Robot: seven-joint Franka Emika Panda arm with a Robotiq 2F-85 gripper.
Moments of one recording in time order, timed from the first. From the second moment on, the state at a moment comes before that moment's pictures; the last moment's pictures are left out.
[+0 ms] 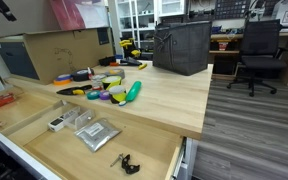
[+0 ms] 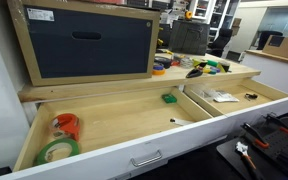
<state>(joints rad) 0.33 -0.14 0.12 -1.83 -0.16 2.02 0.75</state>
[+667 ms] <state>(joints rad) 0.23 -0.44 0.15 -2.30 -0.11 2.14 0.40</state>
